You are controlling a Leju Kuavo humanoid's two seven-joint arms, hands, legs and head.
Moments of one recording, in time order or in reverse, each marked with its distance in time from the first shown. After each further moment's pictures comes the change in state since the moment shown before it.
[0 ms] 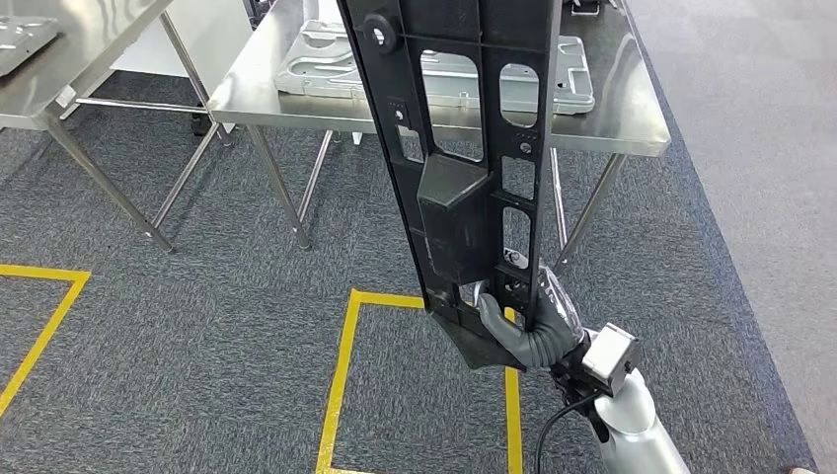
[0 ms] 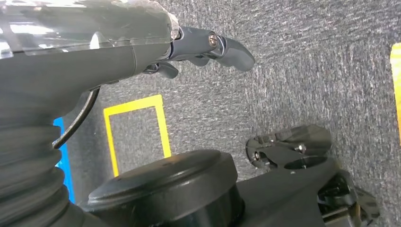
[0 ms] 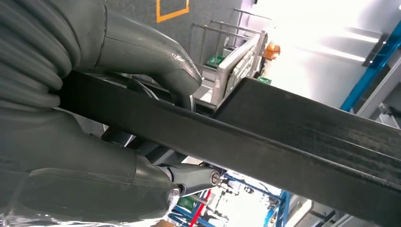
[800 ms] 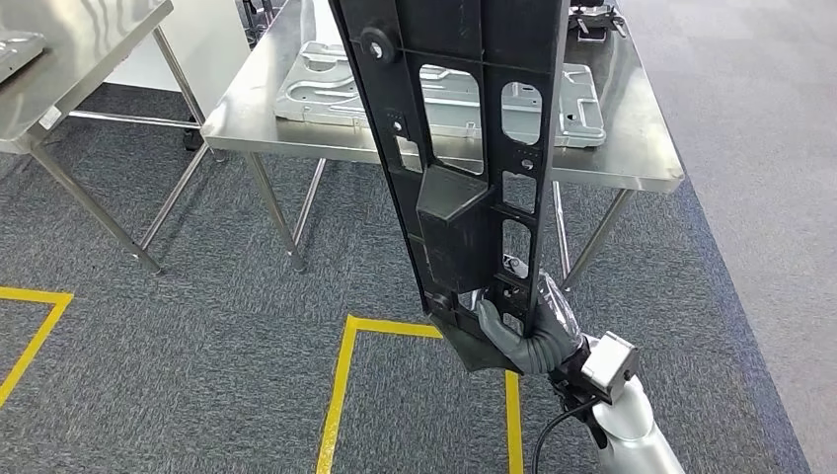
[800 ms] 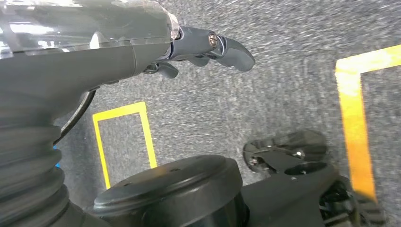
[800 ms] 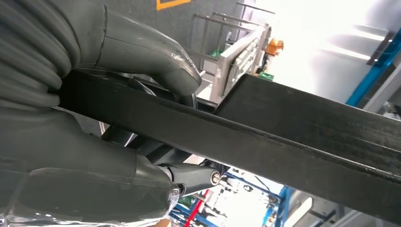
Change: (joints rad) left arm 0.007 0.001 0.002 0.000 -0.010 -0.001 -0.003; right arm 0.017 -0.001 0.000 0.000 0.011 -0.006 -0.018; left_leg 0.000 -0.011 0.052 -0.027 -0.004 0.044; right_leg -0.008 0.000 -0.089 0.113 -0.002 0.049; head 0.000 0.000
